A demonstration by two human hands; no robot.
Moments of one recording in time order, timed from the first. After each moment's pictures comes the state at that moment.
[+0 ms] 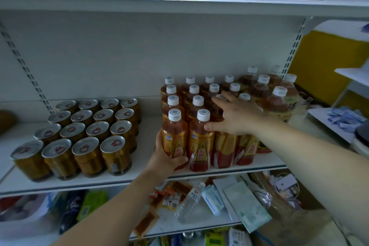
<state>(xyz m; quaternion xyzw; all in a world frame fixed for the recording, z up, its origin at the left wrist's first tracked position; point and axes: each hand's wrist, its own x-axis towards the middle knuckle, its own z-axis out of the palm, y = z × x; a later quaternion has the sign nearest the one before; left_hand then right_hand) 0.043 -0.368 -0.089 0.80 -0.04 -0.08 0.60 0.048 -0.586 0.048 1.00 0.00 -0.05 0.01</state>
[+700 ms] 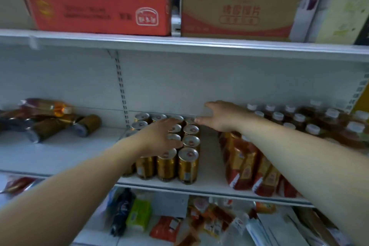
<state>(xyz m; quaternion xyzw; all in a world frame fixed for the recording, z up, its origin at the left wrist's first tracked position) 0.031 -0.173 0.062 0.96 -0.14 -0.03 0.22 0.081 -0.380 0.099 0.99 0.12 0.00 -0.05</state>
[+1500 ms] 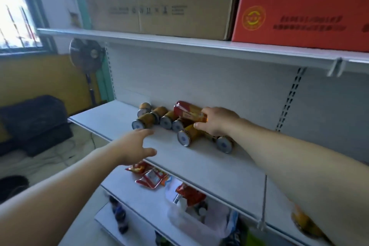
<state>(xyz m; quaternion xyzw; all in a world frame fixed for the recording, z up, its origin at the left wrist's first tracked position) -0.030 0.341 0.042 0.97 0.17 -0.01 0.15 0.137 0.146 0.080 0.95 0.32 -0.01 -0.03</state>
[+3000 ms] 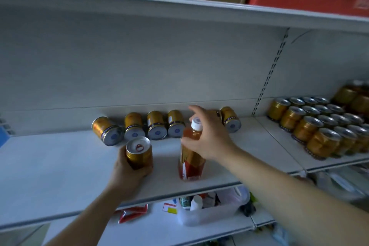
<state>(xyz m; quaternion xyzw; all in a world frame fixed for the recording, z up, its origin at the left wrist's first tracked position) 0.140 0.560 -0.101 0.82 0.01 0.03 0.57 0.111 0.340 0.002 0.93 0.07 0.17 -0.33</state>
